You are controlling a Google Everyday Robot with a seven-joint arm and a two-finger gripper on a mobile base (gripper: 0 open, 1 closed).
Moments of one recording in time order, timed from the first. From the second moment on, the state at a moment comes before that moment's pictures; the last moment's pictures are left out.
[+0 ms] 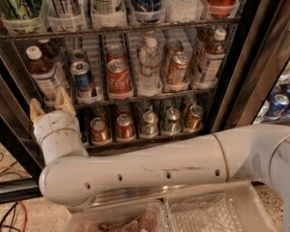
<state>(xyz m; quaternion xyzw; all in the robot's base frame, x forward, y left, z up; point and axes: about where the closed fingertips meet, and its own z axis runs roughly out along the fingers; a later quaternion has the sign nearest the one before) 0.547 0.249 0.853 -0.22 0.65 0.09 0.72</state>
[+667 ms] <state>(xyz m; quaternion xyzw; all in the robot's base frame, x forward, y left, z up) 0.556 0.263 0.850 -0.22 0.65 0.11 0.72</state>
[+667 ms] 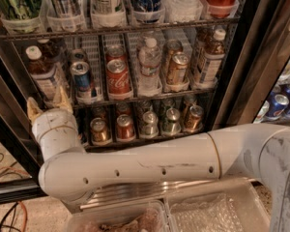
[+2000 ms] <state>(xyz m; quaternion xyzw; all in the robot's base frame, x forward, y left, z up) 0.580 0.267 0.847 -0.20 0.65 0.12 0.72</state>
